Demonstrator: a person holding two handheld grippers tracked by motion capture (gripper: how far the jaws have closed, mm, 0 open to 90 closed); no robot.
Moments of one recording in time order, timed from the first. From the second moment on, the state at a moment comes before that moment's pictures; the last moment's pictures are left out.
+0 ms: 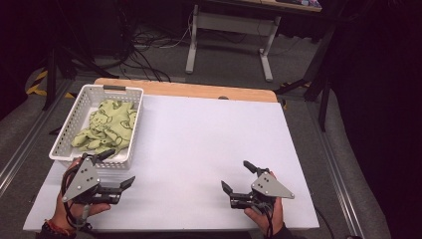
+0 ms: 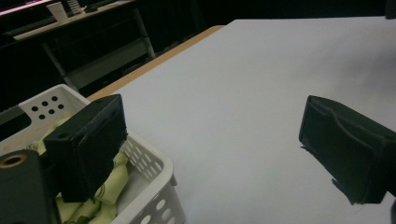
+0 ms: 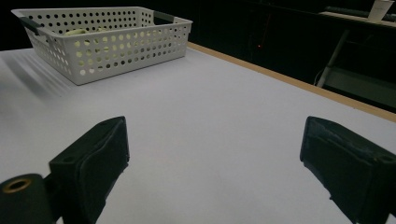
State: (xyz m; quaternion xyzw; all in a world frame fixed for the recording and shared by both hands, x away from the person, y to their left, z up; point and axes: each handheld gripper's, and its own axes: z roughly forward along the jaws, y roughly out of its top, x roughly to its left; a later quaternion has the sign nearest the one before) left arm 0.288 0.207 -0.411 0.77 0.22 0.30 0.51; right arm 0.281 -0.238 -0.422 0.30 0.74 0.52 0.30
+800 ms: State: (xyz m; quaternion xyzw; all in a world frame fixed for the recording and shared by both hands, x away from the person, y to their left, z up) left arm 0.302 0.227 -0.395 0.78 0.27 0.32 0.47; right arm 0.285 -0.237 -0.430 0.29 0.76 0.51 0.28
